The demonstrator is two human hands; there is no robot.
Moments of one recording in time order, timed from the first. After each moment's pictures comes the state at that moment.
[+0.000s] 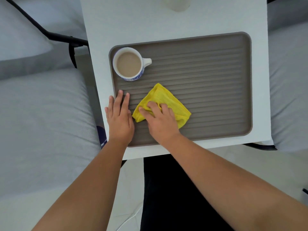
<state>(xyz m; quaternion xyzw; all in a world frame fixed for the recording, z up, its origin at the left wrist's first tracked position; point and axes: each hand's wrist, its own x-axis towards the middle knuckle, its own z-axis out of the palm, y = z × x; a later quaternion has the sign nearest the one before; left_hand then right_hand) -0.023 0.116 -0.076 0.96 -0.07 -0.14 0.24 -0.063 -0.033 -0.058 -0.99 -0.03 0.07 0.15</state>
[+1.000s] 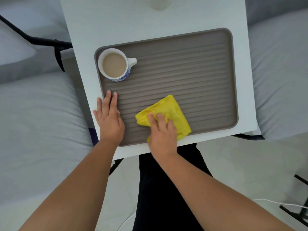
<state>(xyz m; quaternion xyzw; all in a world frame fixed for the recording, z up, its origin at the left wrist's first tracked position) -0.023 0.115 -0.072 0.95 -0.04 -0.17 0.25 -0.118 -0.025 -0.035 -0.95 0.18 0.19 0.15</state>
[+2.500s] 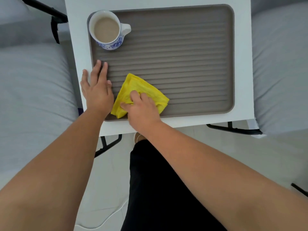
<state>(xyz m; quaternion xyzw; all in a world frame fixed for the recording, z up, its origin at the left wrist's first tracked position) -0.025 0.113 -0.082 0.98 -0.06 -0.09 0.15 -0.111 -0.023 -0.049 -0.96 -0.04 0.17 0.20</state>
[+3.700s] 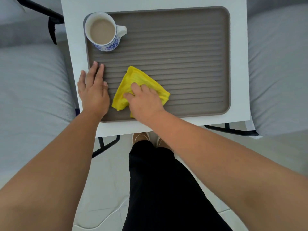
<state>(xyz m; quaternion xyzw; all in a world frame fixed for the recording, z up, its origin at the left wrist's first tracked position) -0.026 0.115 -0.080 0.98 -0.05 -0.10 0.17 -0.086 -0.050 -0.051 -0.98 -0.08 0.15 0.13</state>
